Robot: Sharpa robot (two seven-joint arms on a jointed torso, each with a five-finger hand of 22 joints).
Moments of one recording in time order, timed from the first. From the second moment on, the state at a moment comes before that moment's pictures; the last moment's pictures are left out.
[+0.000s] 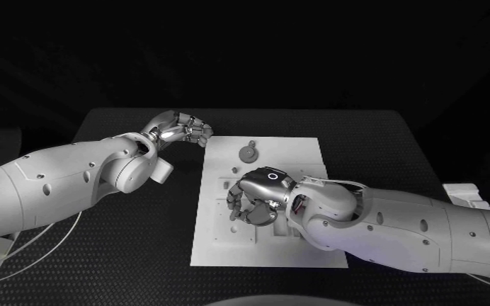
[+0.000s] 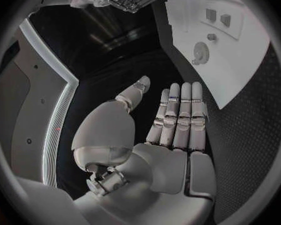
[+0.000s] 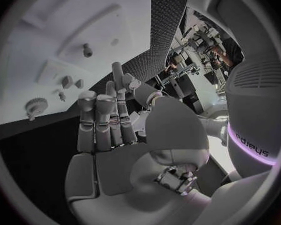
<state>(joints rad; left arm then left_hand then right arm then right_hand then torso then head) 1.26 -0.85 -0.18 1.37 -0.36 -0.23 0.28 1.02 -0.08 0.49 -0.28 0.05 0.88 0.17 0.30 0.53 1.15 0.12 0.06 0.30 0.99 0.12 0.13 0.86 0.03 0.92 0.01 0.09 0.91 1.09 -0.64 -0.18 1.65 -1.66 -0.34 -0.05 1.17 -0.06 0.67 -0.29 0.07 1.03 0.11 0.34 0.53 1.16 0.04 0.33 0.39 1.24 -0.09 1.15 0.84 0.20 1.08 -0.03 1.06 1.27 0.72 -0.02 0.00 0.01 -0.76</state>
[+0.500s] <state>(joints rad) 1.26 -0.85 -0.18 1.37 -0.36 -0.23 0.28 1.02 -0.08 0.49 -0.28 0.05 0.88 0.17 0.30 0.53 1.15 0.12 0.06 0.30 0.99 0.12 0.13 0.85 0.03 0.92 0.02 0.09 0.91 1.07 -0.62 -0.20 1.61 -1.74 -0.33 -0.05 1.17 -0.06 0.66 -0.29 0.07 1.03 0.11 0.34 0.53 1.16 0.04 0.33 0.39 1.24 -0.09 1.15 0.84 0.20 1.07 -0.03 1.06 1.27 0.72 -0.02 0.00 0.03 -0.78</state>
